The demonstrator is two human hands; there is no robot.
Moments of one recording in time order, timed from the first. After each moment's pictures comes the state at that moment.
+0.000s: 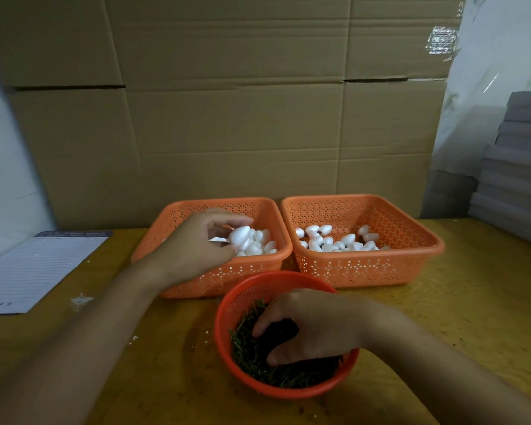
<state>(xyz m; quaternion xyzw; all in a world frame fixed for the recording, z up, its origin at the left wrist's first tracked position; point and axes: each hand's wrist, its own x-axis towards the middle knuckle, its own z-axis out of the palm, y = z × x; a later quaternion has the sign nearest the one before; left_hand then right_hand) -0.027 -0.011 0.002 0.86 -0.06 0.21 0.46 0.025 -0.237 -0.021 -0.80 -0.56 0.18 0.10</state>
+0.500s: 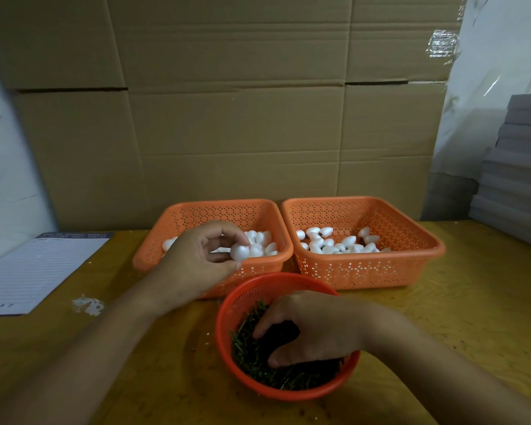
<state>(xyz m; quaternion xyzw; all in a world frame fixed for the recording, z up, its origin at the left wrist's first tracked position) -0.044 -0.022 -0.014 0.81 -0.12 0.23 0.52 0.025 -0.237 -0.021 -0.80 -0.56 0.18 0.10</state>
